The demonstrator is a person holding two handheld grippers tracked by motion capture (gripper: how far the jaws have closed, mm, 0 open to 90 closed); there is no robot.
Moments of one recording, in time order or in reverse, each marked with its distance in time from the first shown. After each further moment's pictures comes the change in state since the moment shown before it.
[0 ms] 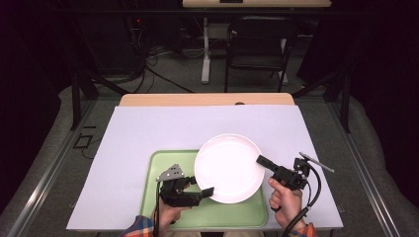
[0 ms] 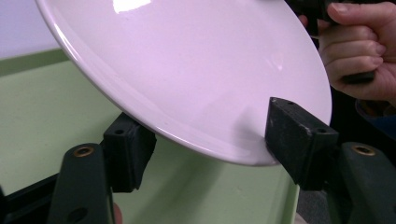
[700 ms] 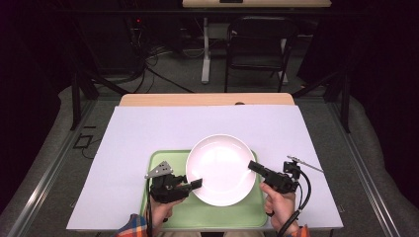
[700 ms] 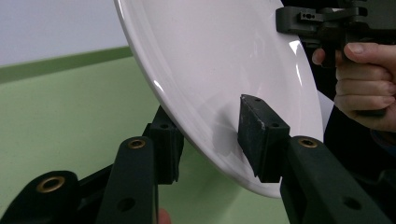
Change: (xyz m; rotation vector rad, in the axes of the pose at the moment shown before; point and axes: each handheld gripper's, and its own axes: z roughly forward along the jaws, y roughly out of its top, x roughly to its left) left arm 0.013 0.001 -0.020 -0.019 0.074 -0.060; right arm 0.002 -0.018 0.013 0.068 -0.011 -0.114
